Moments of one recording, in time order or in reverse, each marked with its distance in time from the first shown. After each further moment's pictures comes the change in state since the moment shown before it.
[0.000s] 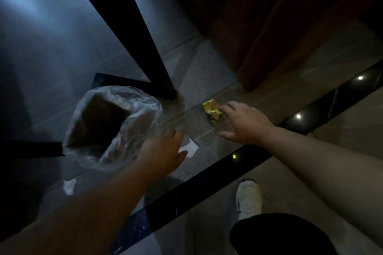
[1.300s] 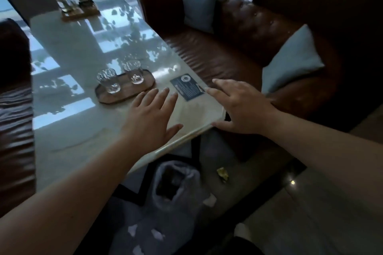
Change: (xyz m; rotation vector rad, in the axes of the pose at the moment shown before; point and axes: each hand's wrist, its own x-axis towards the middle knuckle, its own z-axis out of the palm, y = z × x) left_hand -0.383 -0.090 -0.532 0.276 0.740 0.062; right_hand -0.228 -0.315 -0.548 -0.390 0.593 -0.179
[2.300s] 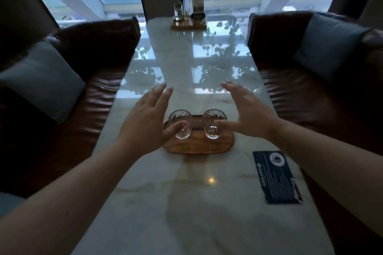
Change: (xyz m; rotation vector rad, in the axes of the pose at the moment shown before) left_hand 0.117 -0.275 0.067 -0.158 0.134 -0.615; right_hand 0.428 0.002 0.090 0.627 -0.028 -0.299
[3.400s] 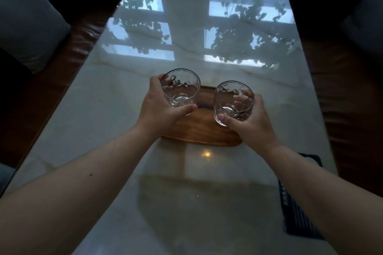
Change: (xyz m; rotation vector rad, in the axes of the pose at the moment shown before) left_hand 0.036 -0.039 0.202 -0.708 0.140 -0.525; right_hand 0.023 0.110 0.182 0.783 0.155 0.407
